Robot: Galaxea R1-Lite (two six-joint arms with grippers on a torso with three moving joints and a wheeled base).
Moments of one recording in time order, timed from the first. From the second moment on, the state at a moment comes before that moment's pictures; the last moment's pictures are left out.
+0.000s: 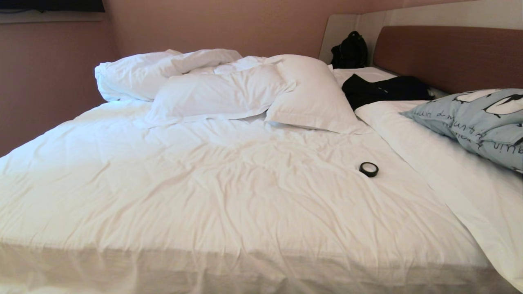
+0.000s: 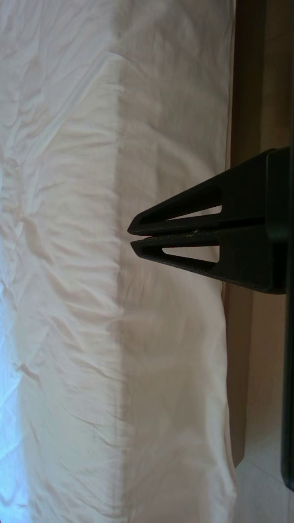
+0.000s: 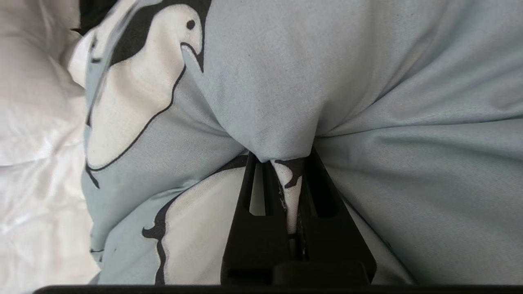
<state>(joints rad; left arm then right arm) 0.00 0.00 0.00 0.00 0.00 0.00 -0.67 2.02 -1.68 -0.17 0.27 0.15</state>
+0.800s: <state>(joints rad) 0.00 0.00 0.00 0.00 0.00 0.00 -0.68 2.08 -1.66 -0.17 0.27 0.18</state>
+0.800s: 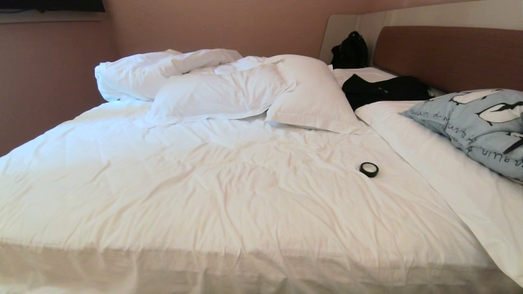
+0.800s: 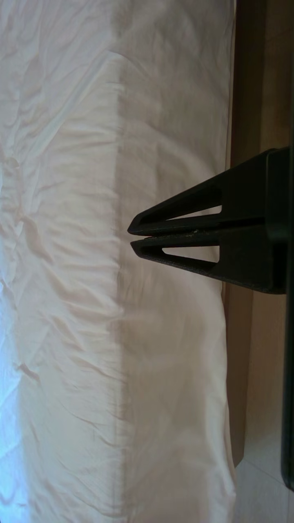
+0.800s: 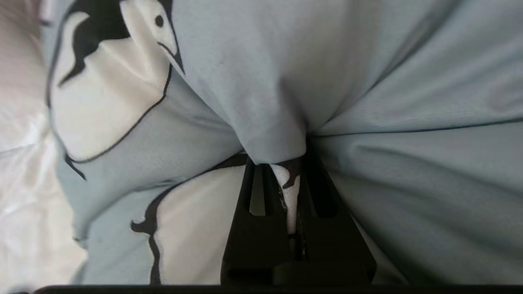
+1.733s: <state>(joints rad) 0.00 0.00 0.00 0.00 0.00 0.00 -0.74 1.70 -1.38 -0.16 0.27 0.16</state>
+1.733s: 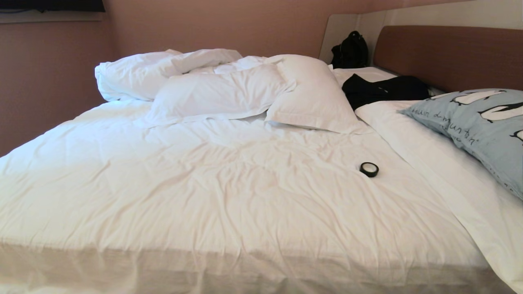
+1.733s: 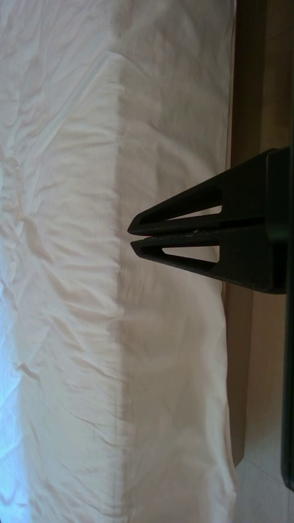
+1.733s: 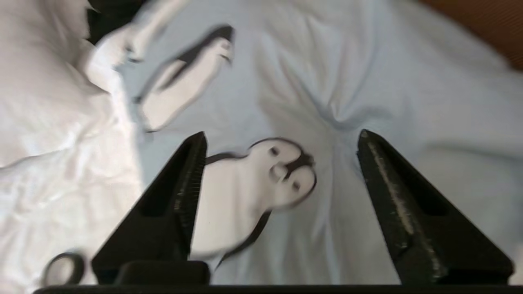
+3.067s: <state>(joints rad) 0.00 0.00 0.00 0.00 0.00 0.00 -0.49 1.54 -1.48 0.23 0.27 0.34</state>
